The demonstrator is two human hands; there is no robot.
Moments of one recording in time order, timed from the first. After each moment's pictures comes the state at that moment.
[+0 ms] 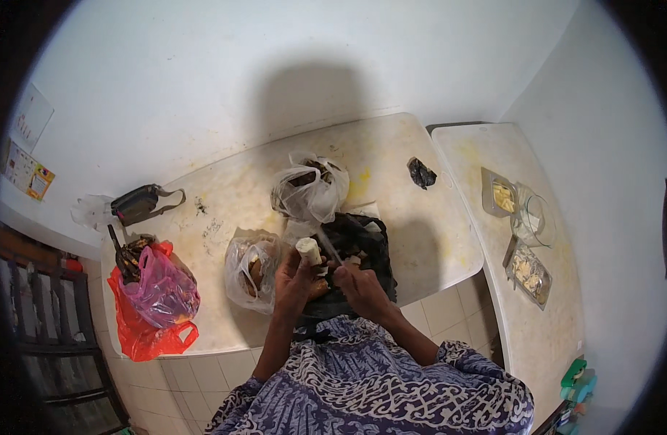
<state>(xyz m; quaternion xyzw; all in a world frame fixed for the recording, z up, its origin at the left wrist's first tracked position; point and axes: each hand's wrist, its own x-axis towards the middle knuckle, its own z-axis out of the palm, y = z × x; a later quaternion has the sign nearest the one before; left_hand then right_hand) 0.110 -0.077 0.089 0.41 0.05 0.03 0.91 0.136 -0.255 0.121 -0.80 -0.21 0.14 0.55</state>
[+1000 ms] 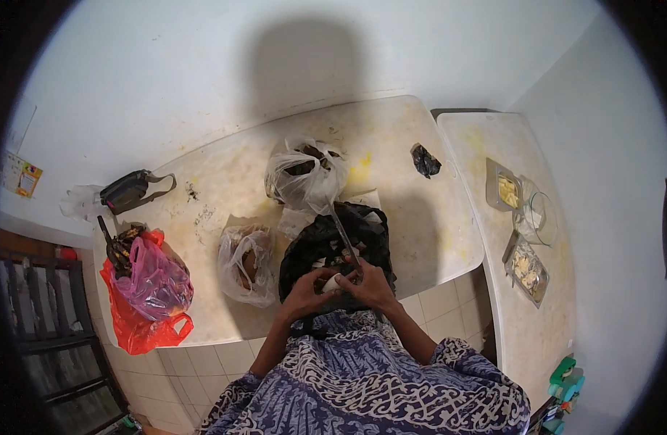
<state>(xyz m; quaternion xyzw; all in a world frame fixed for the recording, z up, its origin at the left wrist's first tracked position) 0.094 -0.077 0.047 0.75 0.01 -0.19 0.63 0.144 -0.275 0.065 -0.83 -0.10 0.23 0.50</state>
